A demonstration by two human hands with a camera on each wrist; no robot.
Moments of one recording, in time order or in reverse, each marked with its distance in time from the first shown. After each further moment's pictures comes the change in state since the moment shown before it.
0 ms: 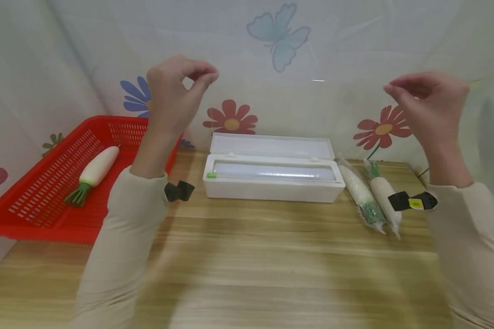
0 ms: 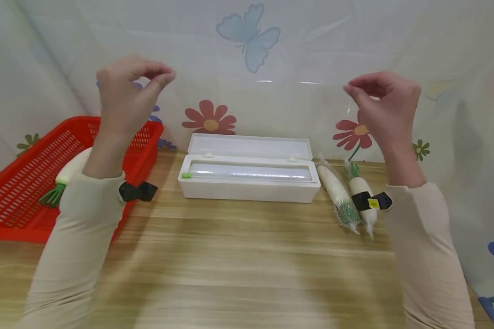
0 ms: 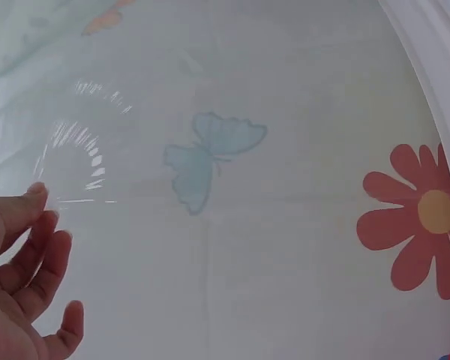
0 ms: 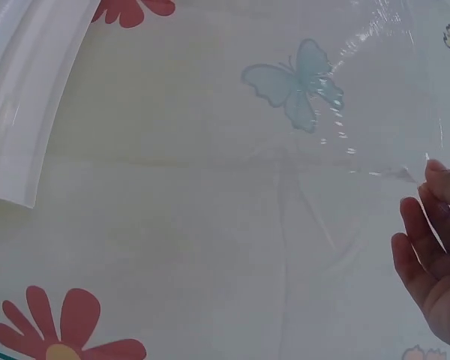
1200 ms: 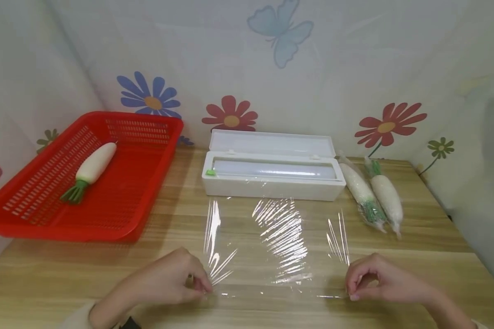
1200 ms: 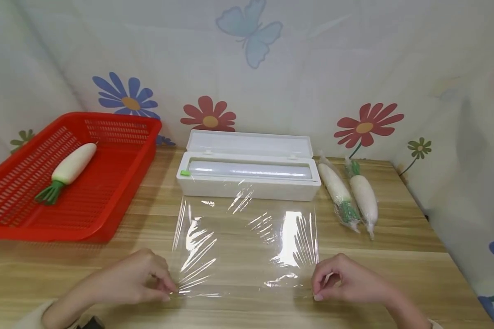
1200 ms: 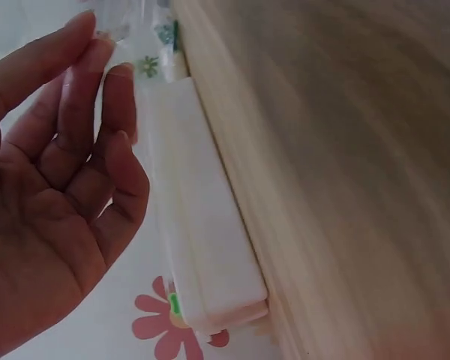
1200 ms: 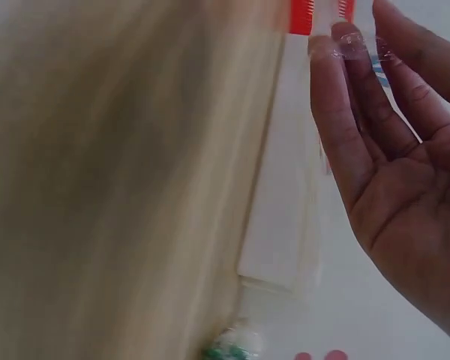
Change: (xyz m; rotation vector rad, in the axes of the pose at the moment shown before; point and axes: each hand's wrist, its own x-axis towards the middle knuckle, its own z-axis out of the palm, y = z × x) left_hand -0.230 0.004 -0.034 -0.402 -1.185 -0.173; right_hand -0.234 0.058 -0.034 0.646 -1.282 -0.075
